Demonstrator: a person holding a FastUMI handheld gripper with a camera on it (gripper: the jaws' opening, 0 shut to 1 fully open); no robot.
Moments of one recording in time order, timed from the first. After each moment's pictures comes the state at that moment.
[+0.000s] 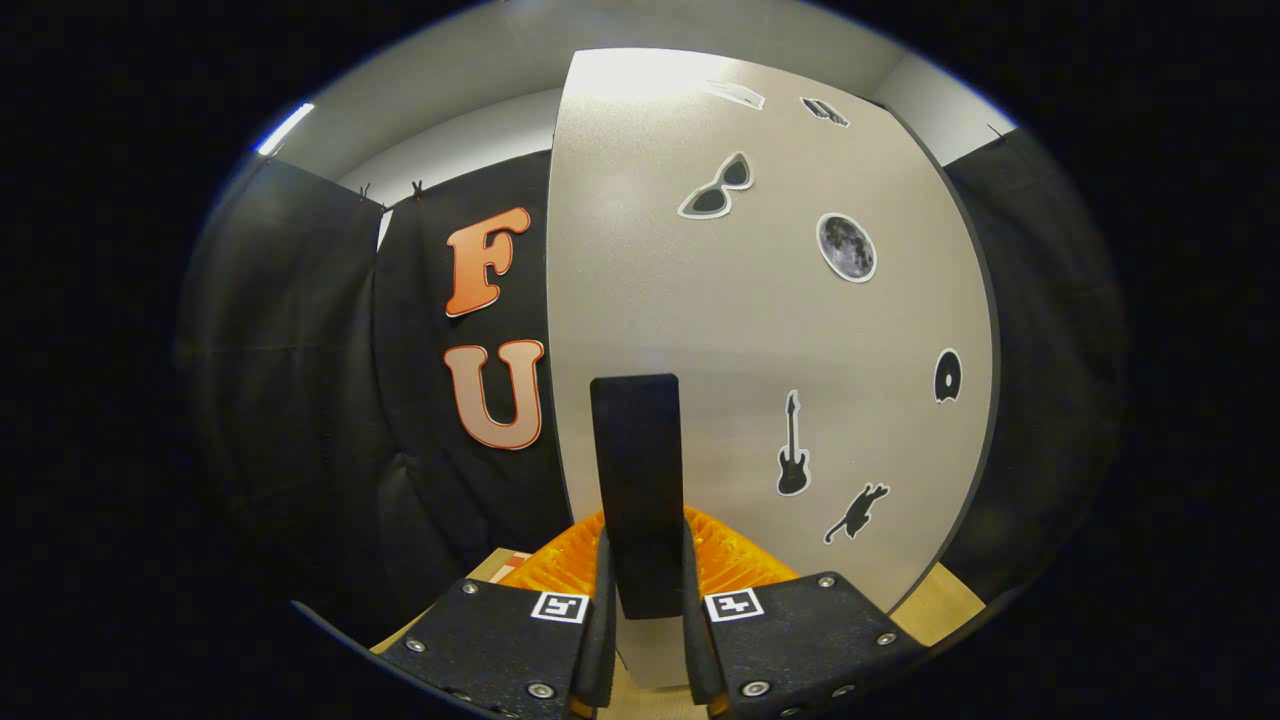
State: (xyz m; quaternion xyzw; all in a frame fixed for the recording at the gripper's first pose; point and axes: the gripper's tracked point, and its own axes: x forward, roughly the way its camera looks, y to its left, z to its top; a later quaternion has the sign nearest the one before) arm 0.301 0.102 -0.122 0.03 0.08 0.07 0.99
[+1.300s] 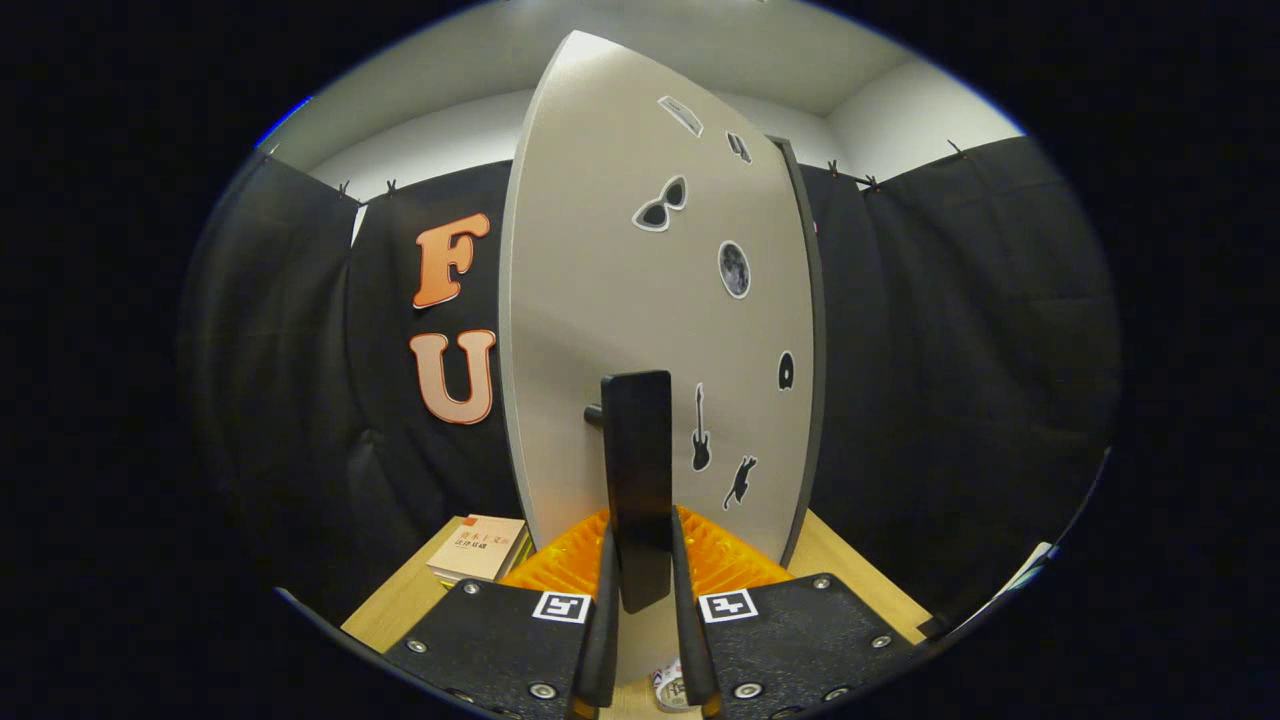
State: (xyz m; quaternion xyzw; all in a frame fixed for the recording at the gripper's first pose) arm 0.227 0.027 -0.119 0.01 0.09 0.00 1.00
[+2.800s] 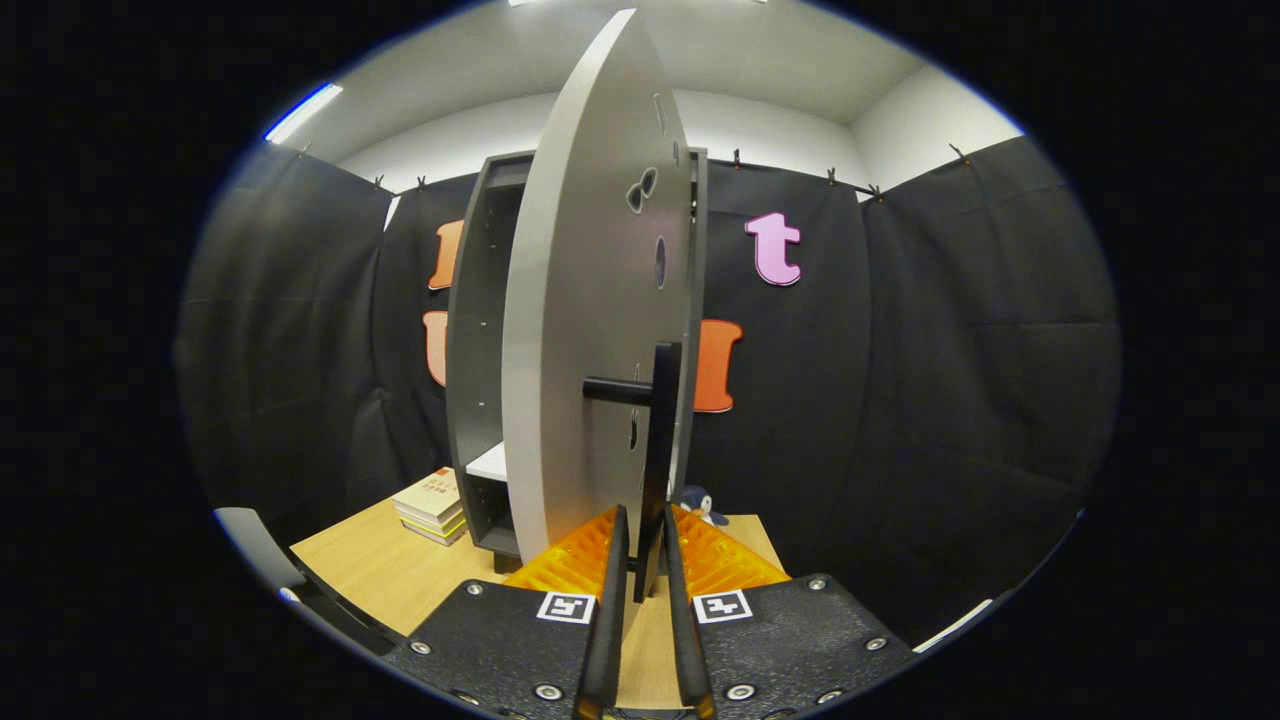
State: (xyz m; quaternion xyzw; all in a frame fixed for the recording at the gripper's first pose) arm 0.187 -0.170 -0.139 -0.03 0.08 0.07 0.99
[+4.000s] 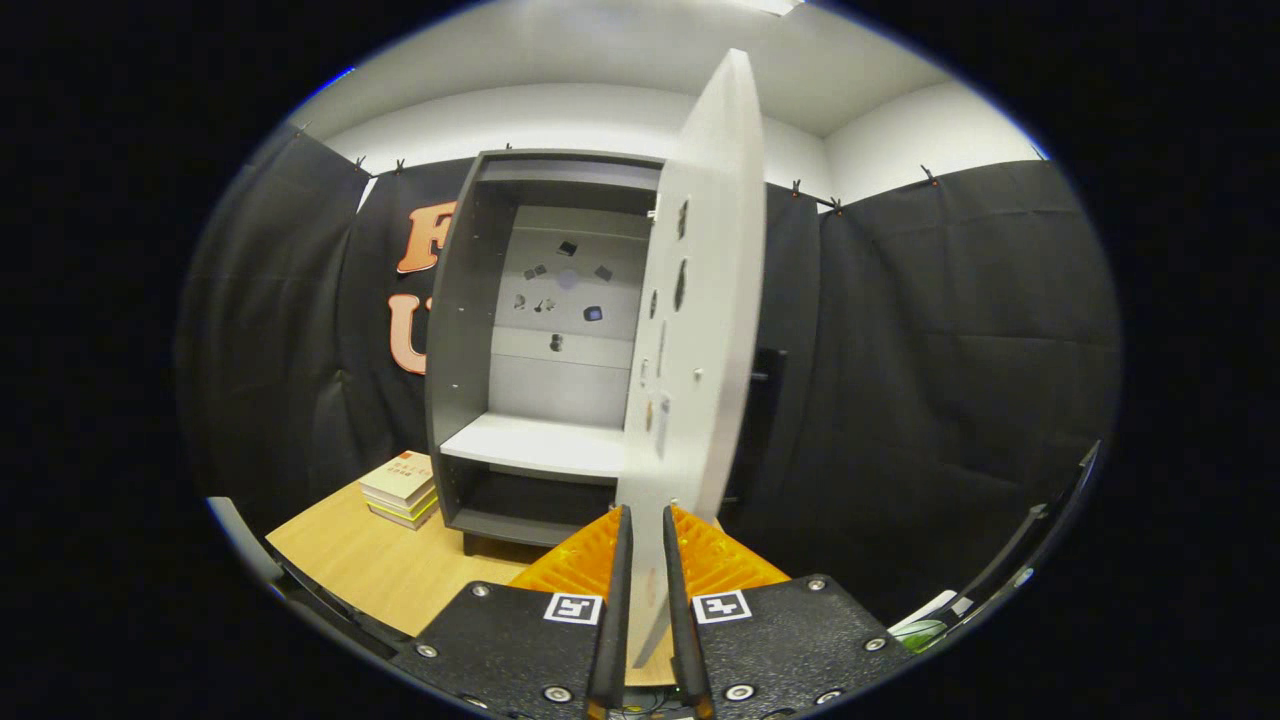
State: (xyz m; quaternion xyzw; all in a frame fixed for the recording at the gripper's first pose) arm 0.121 -0.141 -0.144 -0.06 0.10 0.00 0.99
